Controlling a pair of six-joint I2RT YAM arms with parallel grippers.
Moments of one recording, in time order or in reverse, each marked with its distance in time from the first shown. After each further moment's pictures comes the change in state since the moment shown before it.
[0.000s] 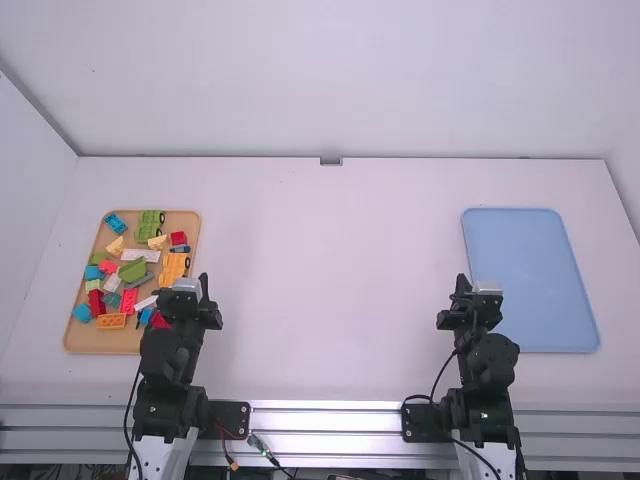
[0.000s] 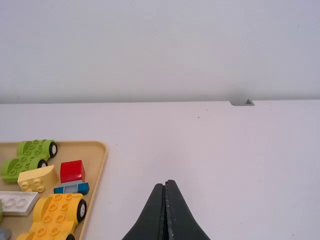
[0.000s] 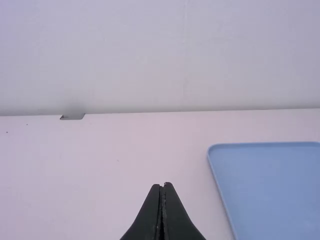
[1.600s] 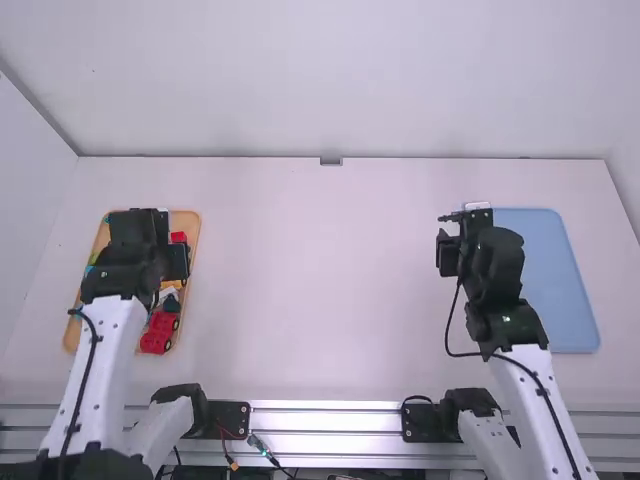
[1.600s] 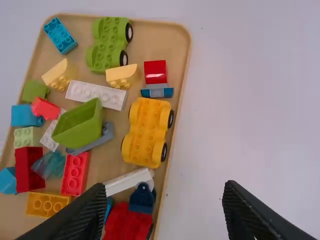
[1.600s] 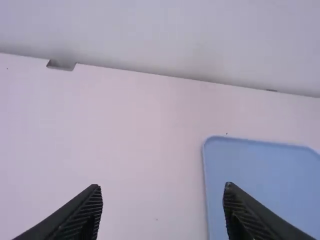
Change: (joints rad) left arm 0.215 1.078 0.910 -0.668 -0.125 0.055; right arm 0.096 0.892 0.698 -0.210 0.088 -0.135
